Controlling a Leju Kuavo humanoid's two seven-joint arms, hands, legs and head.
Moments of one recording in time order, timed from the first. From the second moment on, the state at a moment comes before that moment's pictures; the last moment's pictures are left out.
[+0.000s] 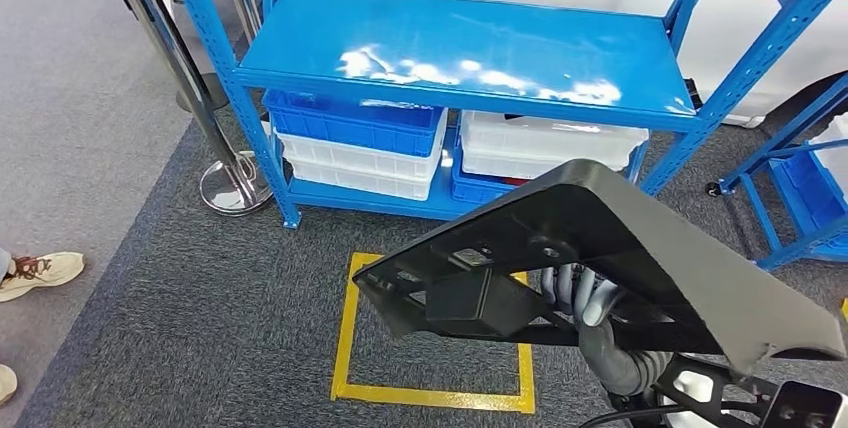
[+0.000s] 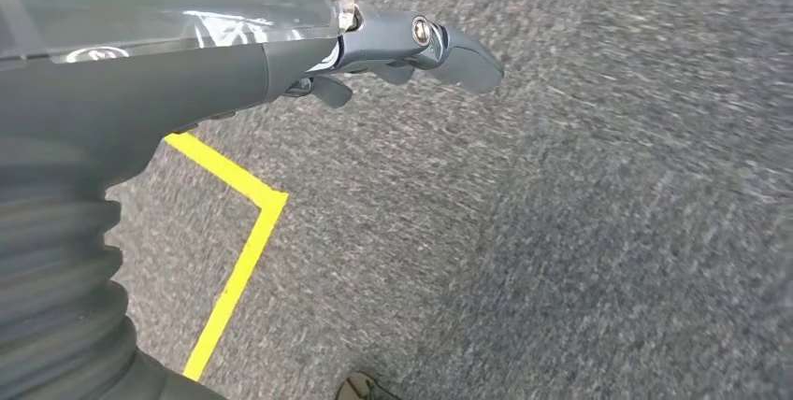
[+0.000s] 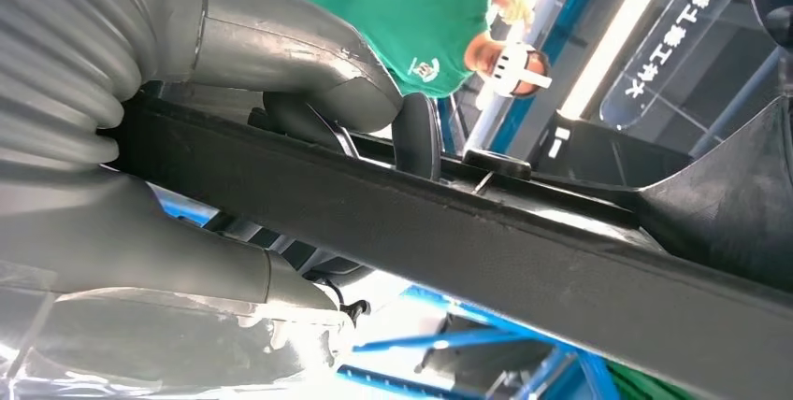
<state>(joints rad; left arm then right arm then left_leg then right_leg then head) -0.02 0.15 -0.27 -0.16 0.67 0.48 -0.25 -0.14 -0.26 0.42 -1.99 -0.21 0.18 -0.69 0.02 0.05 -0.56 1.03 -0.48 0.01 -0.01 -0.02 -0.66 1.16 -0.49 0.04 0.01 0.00</state>
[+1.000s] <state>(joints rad) -0.02 0.14 -0.33 -0.15 0.63 0.42 -0.21 -0.15 -0.20 0.46 -1.97 -0.22 0.39 -0.69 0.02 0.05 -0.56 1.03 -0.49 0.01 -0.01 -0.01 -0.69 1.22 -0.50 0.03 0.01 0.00</state>
